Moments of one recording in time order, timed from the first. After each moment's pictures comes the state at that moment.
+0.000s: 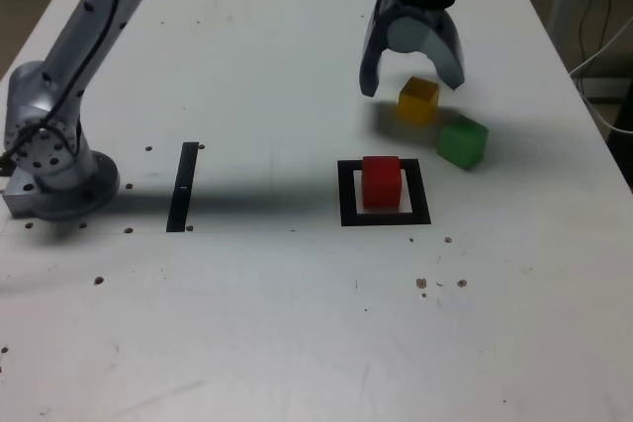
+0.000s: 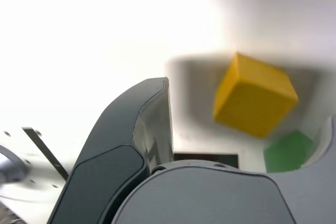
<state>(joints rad) 0.29 2.29 -1.98 1.48 0.09 0.47</state>
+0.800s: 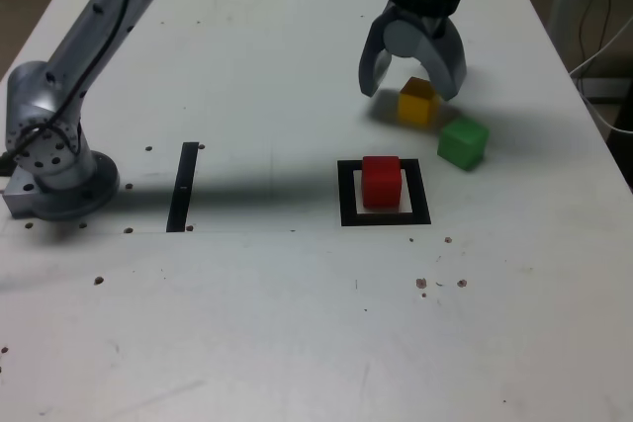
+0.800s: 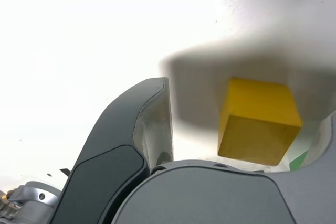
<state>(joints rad) 0.31 2.35 -2.03 1.46 0.11 0.72</state>
